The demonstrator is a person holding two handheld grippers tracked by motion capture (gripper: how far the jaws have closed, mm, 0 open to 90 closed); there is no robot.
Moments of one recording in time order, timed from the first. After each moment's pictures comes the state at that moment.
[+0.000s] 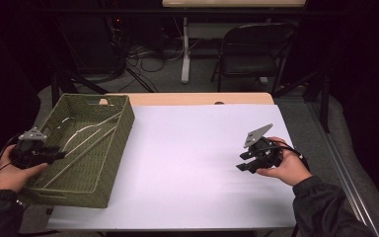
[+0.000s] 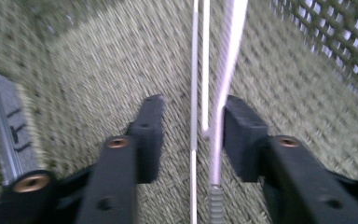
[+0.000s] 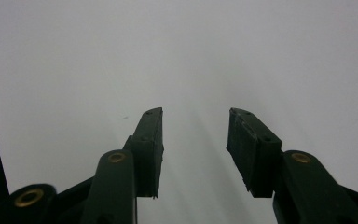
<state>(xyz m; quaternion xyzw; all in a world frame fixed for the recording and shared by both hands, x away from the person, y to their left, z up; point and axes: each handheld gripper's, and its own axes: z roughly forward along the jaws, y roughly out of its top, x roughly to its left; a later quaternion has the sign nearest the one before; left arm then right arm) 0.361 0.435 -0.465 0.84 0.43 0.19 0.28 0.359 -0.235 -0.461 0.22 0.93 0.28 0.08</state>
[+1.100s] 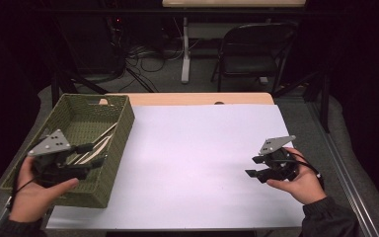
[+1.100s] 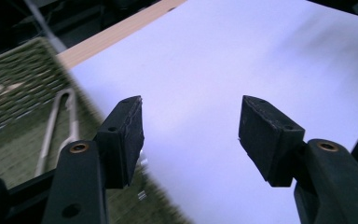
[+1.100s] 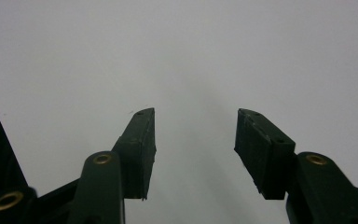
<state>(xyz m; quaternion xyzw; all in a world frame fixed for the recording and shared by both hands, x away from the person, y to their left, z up) 0.273 0.275 -0.383 0.83 0.32 0.18 0.42 0.312 -0.259 -0.448 0.29 0.89 0.31 0.13</state>
